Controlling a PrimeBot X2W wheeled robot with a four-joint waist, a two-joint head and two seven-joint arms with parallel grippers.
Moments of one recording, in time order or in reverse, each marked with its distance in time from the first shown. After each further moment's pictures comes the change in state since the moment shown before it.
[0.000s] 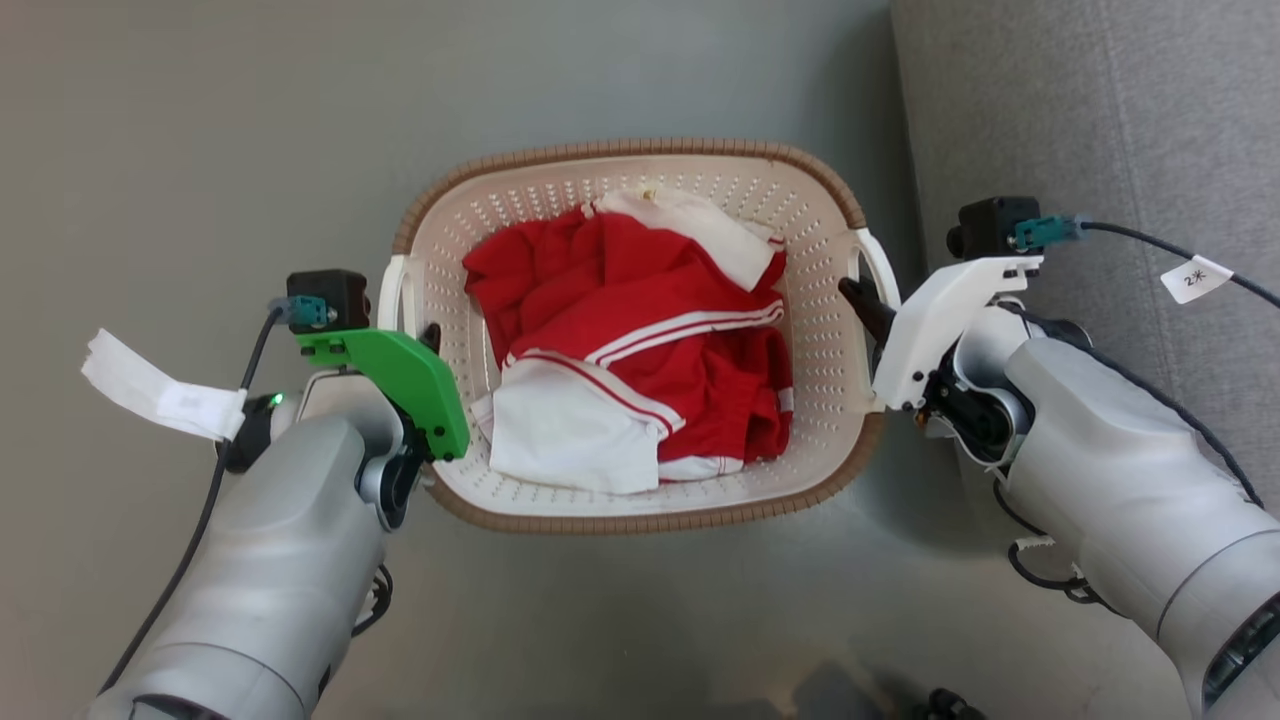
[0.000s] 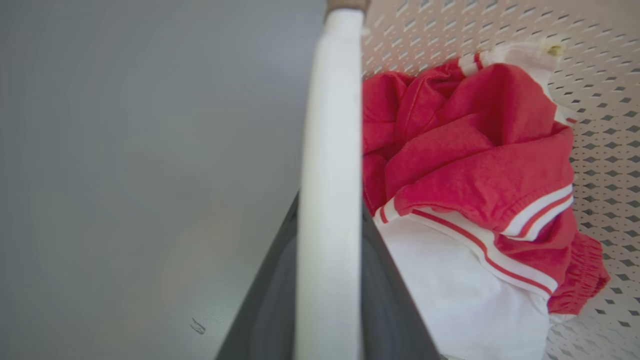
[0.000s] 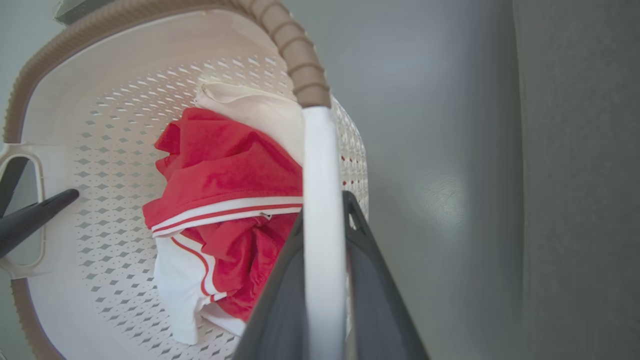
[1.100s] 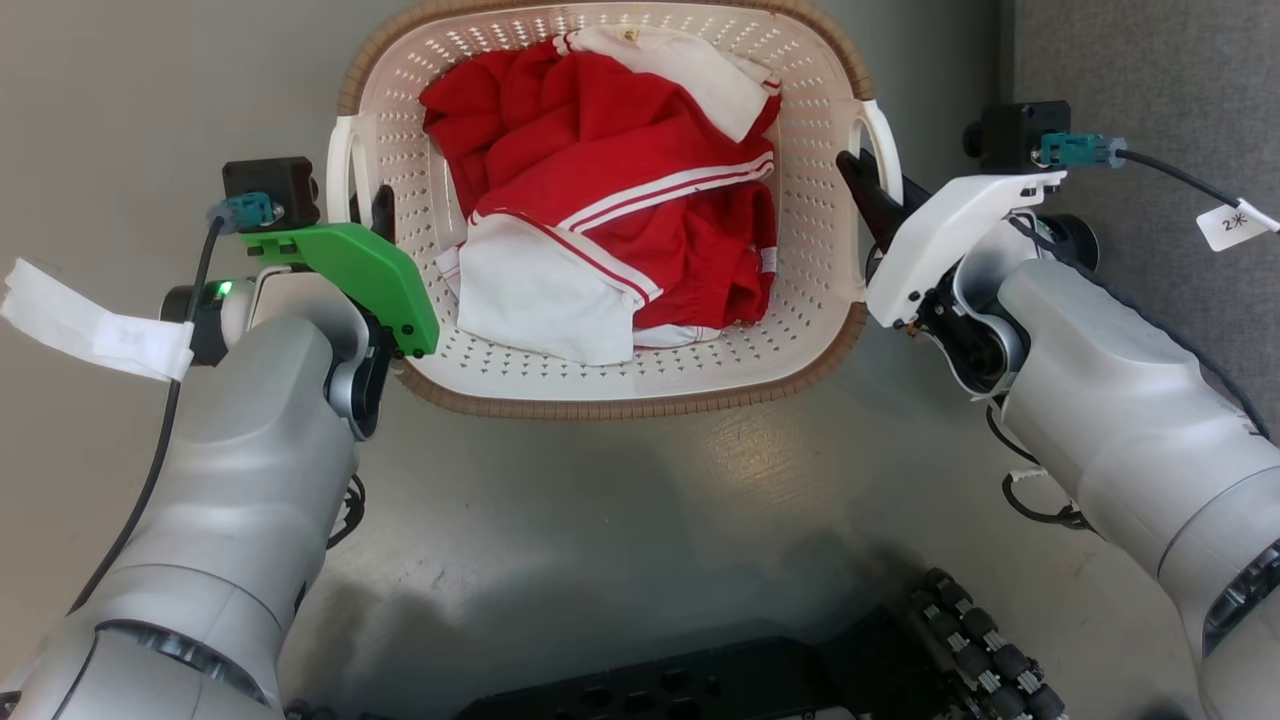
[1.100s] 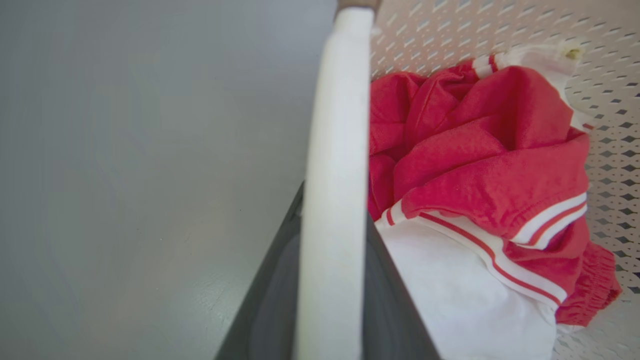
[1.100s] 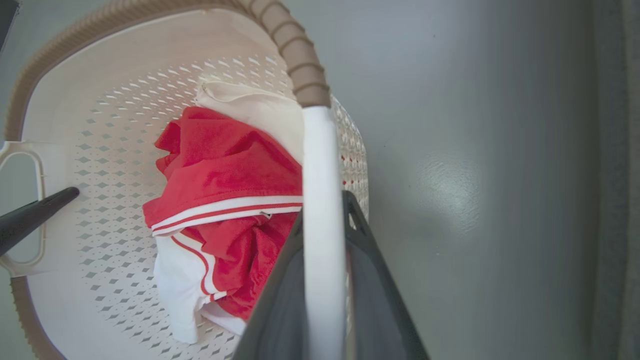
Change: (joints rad) left arm -0.160 0.002 0.006 0.045 0.029 0.005 -0.151; right arm -0.124 0.003 0.036 -0.010 -0.012 0.000 -0.192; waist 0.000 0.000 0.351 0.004
